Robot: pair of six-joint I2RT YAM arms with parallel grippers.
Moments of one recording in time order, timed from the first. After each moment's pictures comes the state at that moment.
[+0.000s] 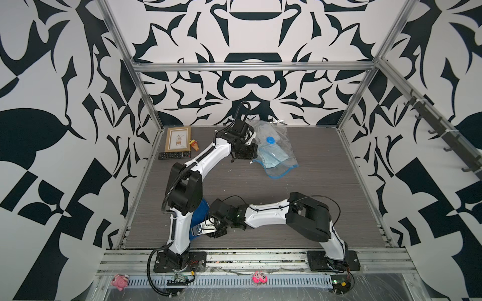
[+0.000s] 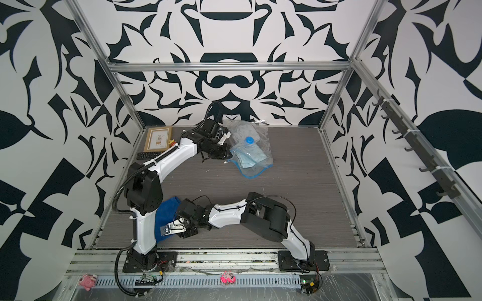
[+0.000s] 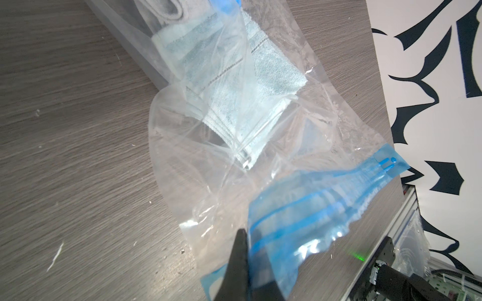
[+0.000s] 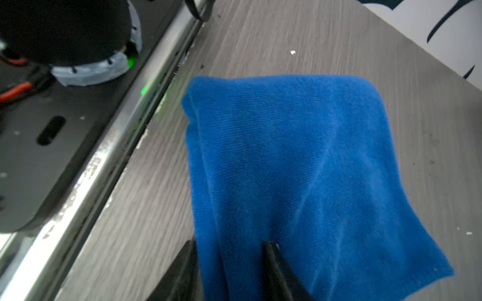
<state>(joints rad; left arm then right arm) -0.55 2.03 1.81 -0.76 0.42 -0.31 1.25 2.12 1.31 0.04 -0.22 -0.64</state>
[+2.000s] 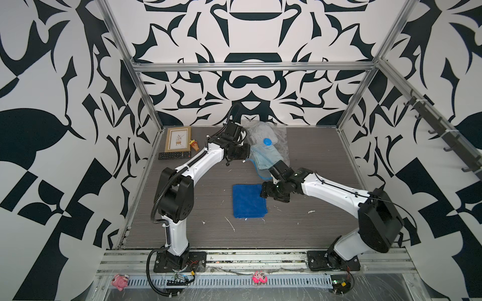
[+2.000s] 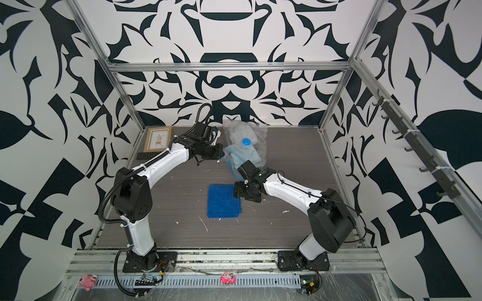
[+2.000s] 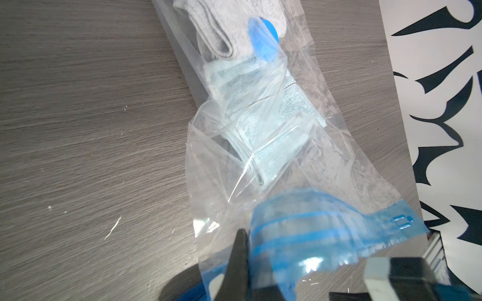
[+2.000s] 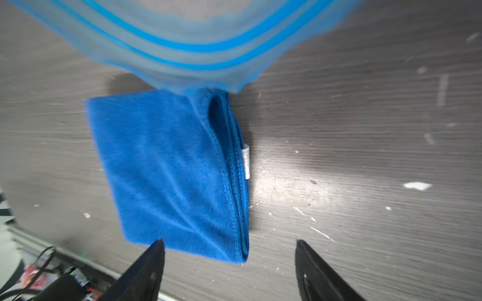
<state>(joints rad) -0.52 1.89 1.60 -0.60 0.28 -0.40 0.72 1.61 1.07 -0.69 -0.18 0.83</state>
